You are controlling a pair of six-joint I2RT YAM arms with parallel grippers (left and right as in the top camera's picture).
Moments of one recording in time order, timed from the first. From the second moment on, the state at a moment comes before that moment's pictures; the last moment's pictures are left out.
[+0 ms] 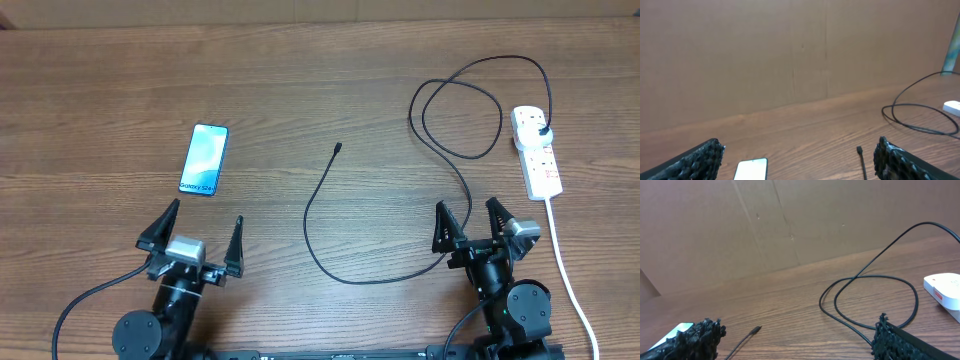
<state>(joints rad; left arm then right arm) -0.04 0.02 0.26 -0.19 0.23 0.04 0.22 0.01 0.02 -0.02 0.05 0.31</state>
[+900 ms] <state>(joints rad) -0.04 0.83 1.03 -0.57 0.34 0.08 0.22 0.01 0.02 -0.03 0.05 0.31</state>
